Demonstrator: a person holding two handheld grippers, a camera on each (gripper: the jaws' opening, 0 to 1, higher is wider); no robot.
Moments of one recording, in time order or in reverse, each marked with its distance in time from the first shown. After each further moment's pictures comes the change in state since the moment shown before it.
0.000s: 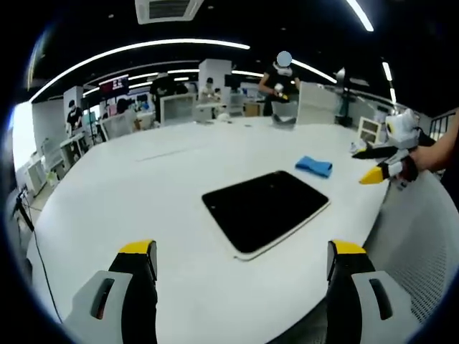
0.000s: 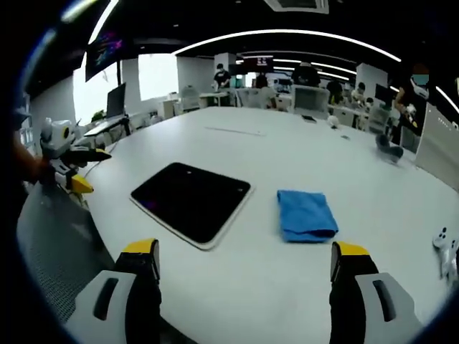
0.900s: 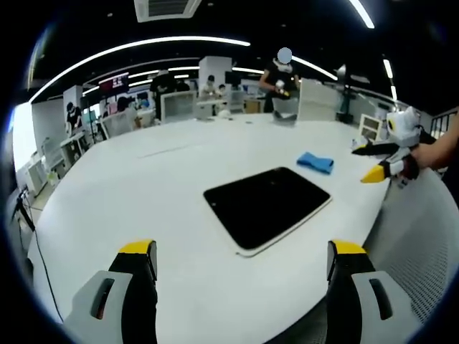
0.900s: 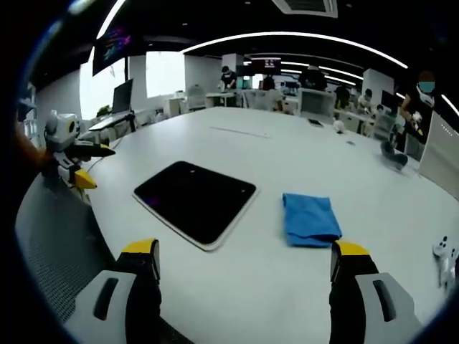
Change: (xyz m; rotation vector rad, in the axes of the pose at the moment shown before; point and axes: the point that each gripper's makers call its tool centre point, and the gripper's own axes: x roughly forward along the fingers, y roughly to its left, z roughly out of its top) left arm -0.001 0.003 -0.003 0.002 0.012 0.004; right arm 0.002 0.001 0.002 -0.021 -0.013 0.002
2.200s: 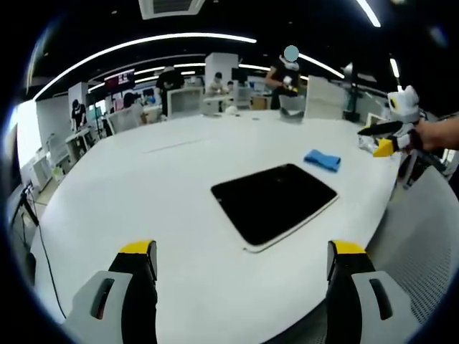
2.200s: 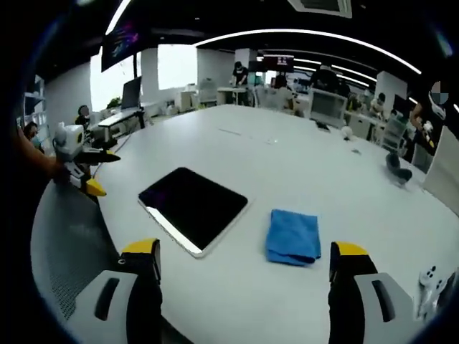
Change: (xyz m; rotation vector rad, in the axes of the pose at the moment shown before) left arm -0.002 0.008 -0.005 -0.021 0.021 0.040; right arm -0.022 -0.037 0.045 -0.055 0.048 0.075
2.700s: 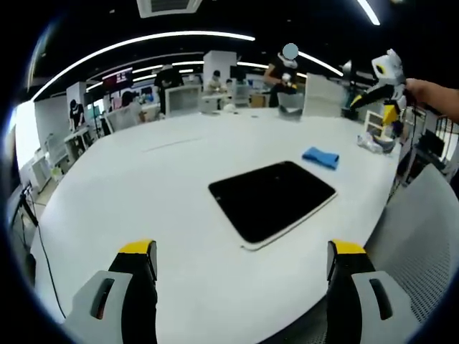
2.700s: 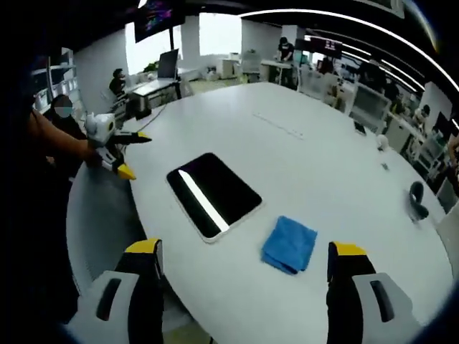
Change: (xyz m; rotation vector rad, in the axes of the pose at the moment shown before) left arm 0.001 -0.003 -0.003 0.008 0.014 -0.009; right arm -0.025 0.005 0.040 -0.252 0.243 0.243
